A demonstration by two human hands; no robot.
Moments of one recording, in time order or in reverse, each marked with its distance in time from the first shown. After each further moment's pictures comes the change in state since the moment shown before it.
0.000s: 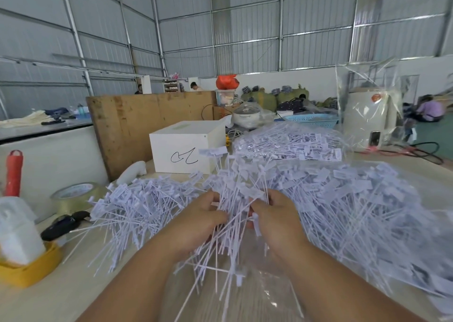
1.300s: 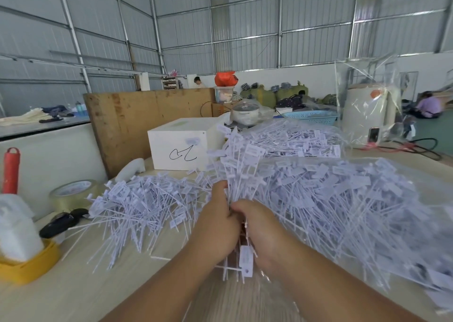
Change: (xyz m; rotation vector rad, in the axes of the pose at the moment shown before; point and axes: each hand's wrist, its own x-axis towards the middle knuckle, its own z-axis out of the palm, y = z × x) left_hand 0.011 -0.011 0.046 0.044 0.216 0.246; right_hand -0.021 -0.005 0.019 0.047 -0.288 0.301
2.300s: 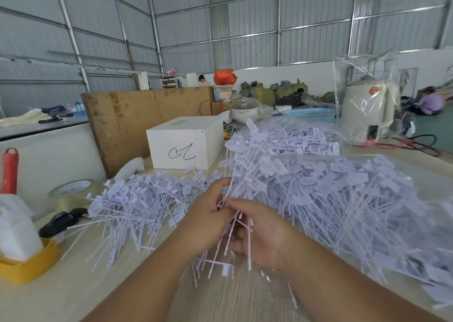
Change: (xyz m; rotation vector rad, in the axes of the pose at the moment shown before) left_hand 0.000 0.003 -0.024 -0.063 -0.125 0.021; right_hand 0.003 0.002 -0.014 0.328 -0.271 0.091
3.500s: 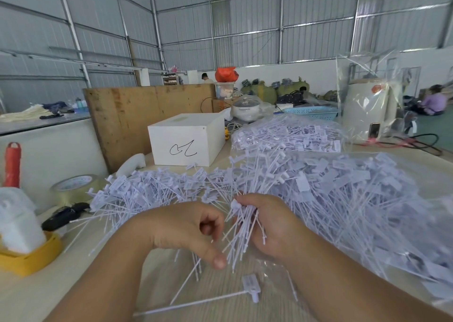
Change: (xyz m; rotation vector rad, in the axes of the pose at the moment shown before) left_hand -0.014 0.021 -0.056 0.342 -0.653 -0.043; right_hand 0.007 -0.007 -0.008 -0.013 0.236 -0.037
